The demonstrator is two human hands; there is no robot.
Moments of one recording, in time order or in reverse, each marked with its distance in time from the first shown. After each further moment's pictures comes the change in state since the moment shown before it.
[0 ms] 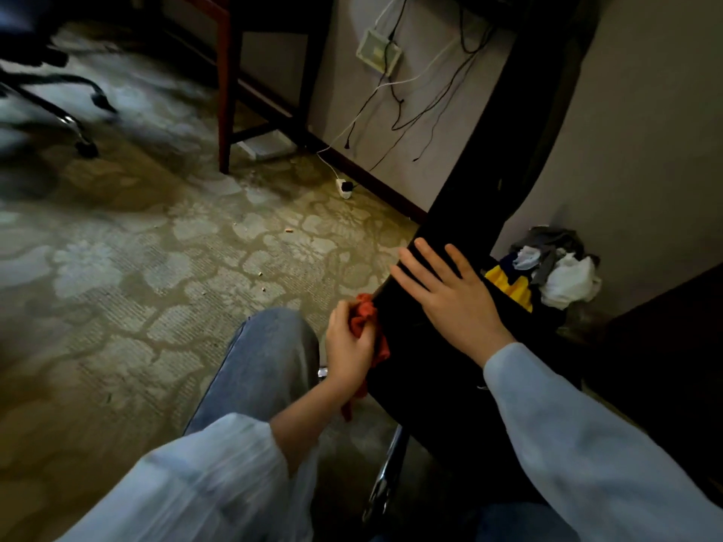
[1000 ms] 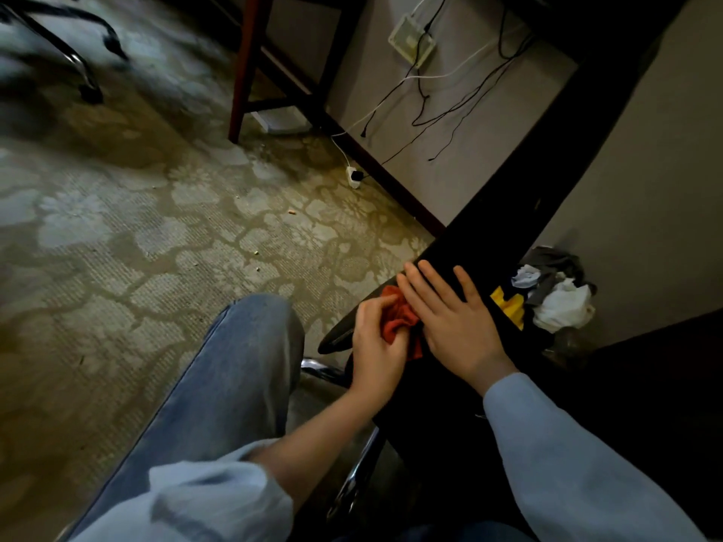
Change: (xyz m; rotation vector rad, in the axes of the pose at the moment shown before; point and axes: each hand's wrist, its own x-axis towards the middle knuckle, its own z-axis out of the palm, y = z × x) left_hand -0.010 0.033 0.032 -0.137 0.036 0.085; right_hand 0.002 -0.004 0.003 -0.014 -0.104 -0.063
